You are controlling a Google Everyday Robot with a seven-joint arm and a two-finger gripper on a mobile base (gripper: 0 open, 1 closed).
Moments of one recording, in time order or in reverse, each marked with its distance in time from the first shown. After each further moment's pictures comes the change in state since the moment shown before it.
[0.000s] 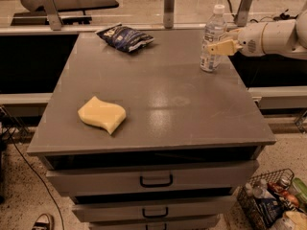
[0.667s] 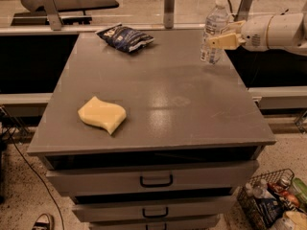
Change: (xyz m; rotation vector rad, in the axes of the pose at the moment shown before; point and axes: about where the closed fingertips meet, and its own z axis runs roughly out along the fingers) arm -0.026 0.007 -0.016 -0.007 -0.059 -0.040
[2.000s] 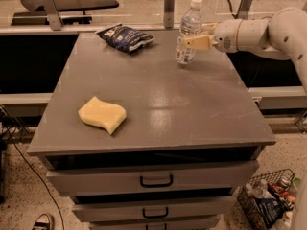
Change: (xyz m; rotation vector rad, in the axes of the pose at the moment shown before) arm -0.015 0.026 0.073 -0.095 -0.101 0.001
